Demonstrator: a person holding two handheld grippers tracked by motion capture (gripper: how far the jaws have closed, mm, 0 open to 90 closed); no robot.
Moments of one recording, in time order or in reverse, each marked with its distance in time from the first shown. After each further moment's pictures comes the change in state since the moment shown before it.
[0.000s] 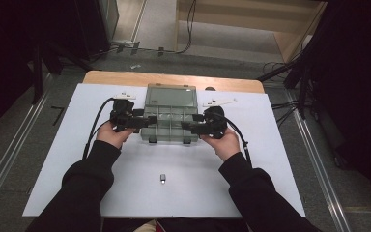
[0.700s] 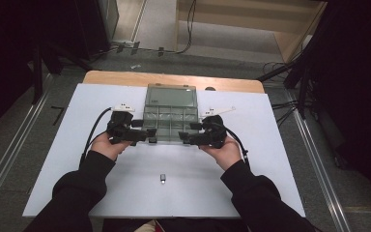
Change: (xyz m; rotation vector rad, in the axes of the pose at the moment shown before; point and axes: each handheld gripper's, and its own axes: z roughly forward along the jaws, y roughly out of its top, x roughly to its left) left arm -0.019 -0.023 -0.016 0.047 -0.046 0.063; right arm 0.023 -0.015 -0.010 0.031 0.037 -0.038
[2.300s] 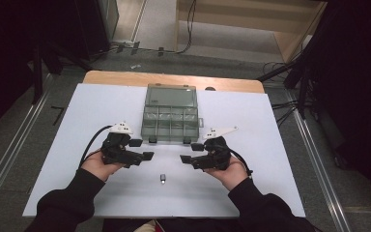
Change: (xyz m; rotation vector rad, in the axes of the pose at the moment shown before) left arm -0.029 -0.039 -0.022 0.092 -0.076 0.090; right arm 0.032 -0.044 -0.019 0.075 0.061 -0.022
